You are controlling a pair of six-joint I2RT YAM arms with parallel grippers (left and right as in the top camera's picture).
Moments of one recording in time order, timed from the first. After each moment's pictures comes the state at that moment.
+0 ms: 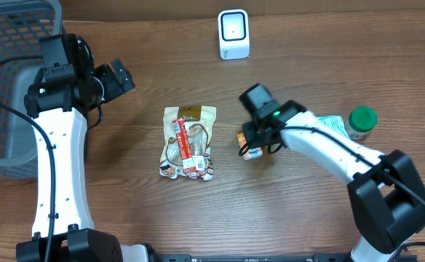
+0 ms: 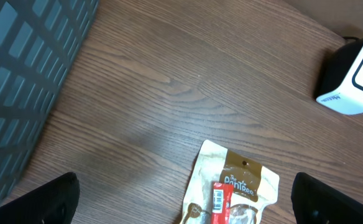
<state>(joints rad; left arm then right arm) 0.21 1.55 1.53 -0.95 0.07 -0.32 0.59 1.85 1.27 -0.71 0.00 0.32</state>
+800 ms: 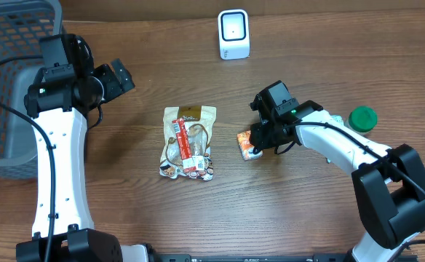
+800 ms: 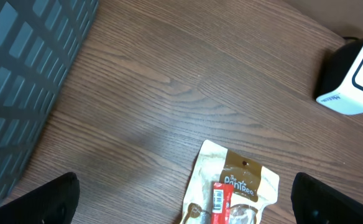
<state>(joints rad) 0.21 1.55 1.53 -0.95 0.07 -0.32 0.50 1.85 1.17 -0.58 -0.26 0.23</state>
